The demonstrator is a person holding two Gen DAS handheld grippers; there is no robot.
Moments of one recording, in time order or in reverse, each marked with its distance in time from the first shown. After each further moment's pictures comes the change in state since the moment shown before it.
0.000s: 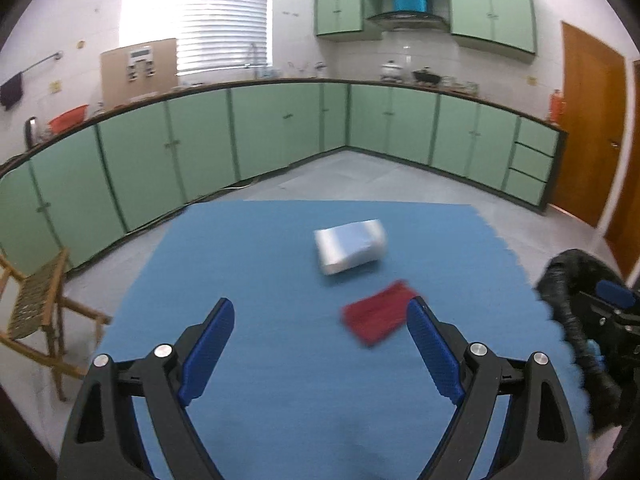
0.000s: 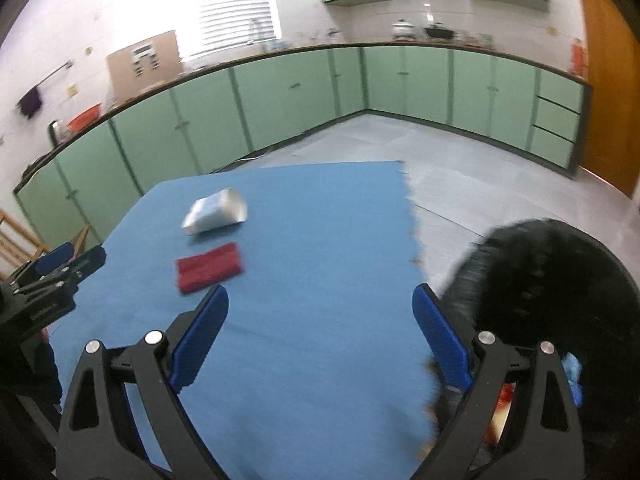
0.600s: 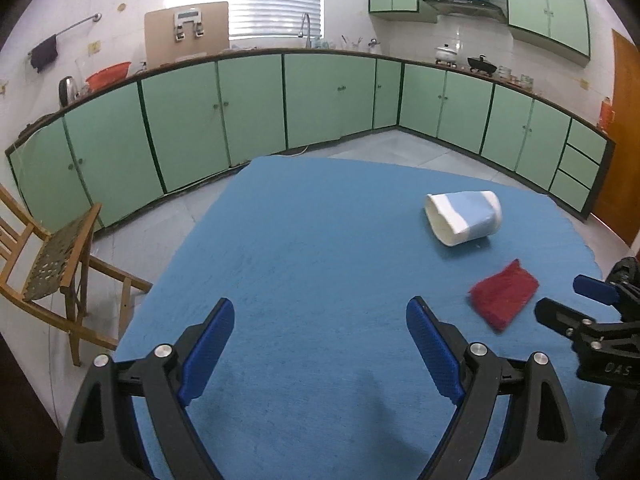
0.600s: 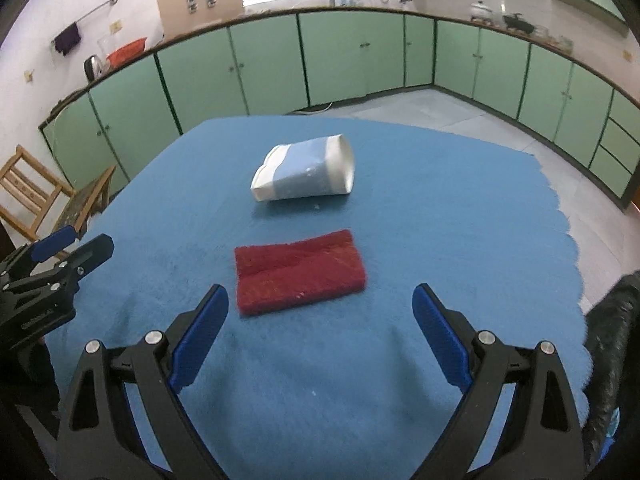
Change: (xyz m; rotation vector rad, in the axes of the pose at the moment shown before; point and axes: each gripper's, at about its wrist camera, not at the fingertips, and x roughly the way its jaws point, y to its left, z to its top) left arm 0.044 0.076 -0.028 -0.097 0.089 0.112; right arm 0.110 0.094 0.006 -0.166 0.155 0.124
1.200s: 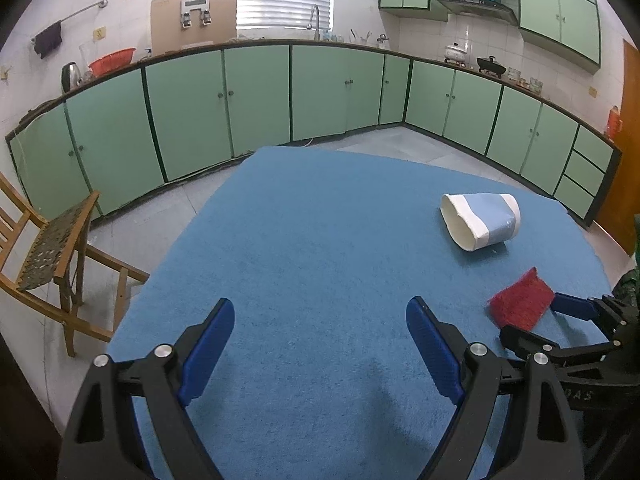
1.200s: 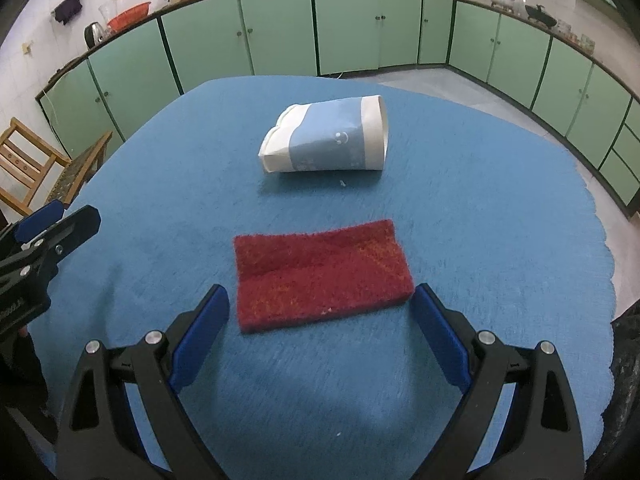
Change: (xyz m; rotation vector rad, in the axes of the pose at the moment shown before) left arm 0.015 0.012 0.005 -0.036 0.025 -0.002; right arm 0.040 0.015 0.008 -0.055 0.109 -0.010
